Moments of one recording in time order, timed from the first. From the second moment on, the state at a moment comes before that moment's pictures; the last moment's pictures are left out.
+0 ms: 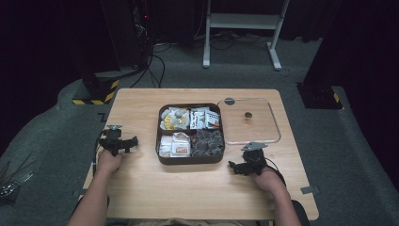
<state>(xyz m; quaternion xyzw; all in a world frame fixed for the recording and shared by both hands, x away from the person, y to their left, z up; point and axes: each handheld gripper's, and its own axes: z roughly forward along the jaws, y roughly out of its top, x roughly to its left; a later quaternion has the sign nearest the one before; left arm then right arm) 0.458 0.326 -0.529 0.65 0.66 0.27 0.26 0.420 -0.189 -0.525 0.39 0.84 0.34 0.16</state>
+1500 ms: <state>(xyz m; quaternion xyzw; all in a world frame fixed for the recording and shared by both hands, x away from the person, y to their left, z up) 0.459 0.329 -0.505 0.69 0.64 0.20 0.28 0.420 -0.189 -0.525 0.39 0.84 0.34 0.16</state>
